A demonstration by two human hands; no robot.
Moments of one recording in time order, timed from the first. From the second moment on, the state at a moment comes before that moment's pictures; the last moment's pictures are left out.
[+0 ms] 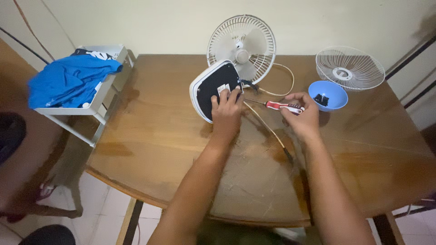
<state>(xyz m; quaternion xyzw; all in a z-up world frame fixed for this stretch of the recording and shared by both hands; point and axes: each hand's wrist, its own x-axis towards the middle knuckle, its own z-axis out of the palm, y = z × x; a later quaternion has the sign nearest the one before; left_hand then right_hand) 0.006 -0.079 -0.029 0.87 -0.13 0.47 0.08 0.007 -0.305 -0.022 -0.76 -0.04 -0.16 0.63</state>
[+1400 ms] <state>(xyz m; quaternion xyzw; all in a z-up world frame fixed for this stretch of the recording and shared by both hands) 0.030 -0.082 -0.040 0.88 -0.14 0.44 0.09 -0.001 -0.328 -0.006 -0.64 -0.03 -0.21 0.74</state>
